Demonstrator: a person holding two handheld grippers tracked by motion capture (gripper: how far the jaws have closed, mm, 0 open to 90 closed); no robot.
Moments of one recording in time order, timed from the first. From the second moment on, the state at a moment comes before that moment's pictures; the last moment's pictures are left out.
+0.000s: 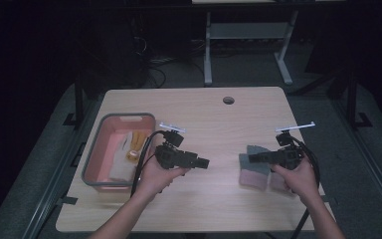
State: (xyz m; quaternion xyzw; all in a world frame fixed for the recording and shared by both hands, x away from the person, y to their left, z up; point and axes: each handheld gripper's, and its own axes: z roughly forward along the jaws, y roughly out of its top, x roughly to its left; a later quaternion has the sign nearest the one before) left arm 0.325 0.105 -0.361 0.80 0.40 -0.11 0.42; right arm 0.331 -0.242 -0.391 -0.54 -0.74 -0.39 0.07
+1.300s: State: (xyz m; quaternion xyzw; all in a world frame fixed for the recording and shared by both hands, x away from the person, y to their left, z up) left arm 0.320 0.033 -0.393 0.82 0.36 -0.16 0.42; right arm 0.308 -0.319 -0.433 -0.62 -0.73 -0.28 -0.02
